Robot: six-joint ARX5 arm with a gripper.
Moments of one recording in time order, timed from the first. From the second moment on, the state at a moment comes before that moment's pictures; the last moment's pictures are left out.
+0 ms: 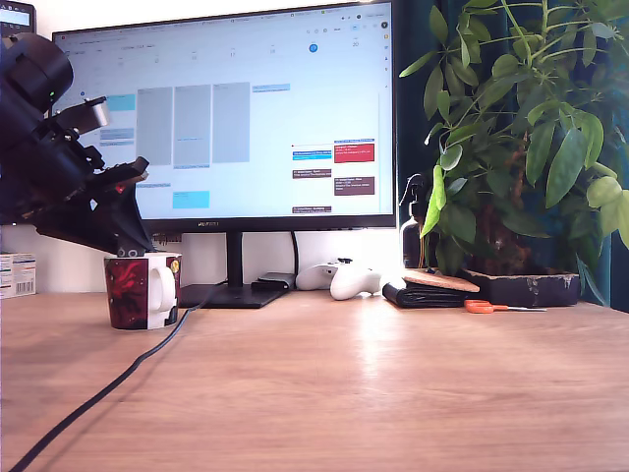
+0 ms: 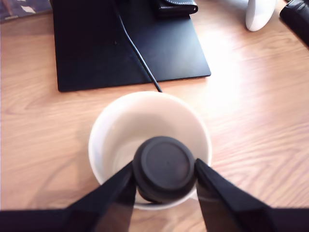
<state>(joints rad) -0.13 1.73 1.12 -0.14 0.33 0.03</state>
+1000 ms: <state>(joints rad) -0.12 1.57 1.24 -0.36 0.23 0.07</state>
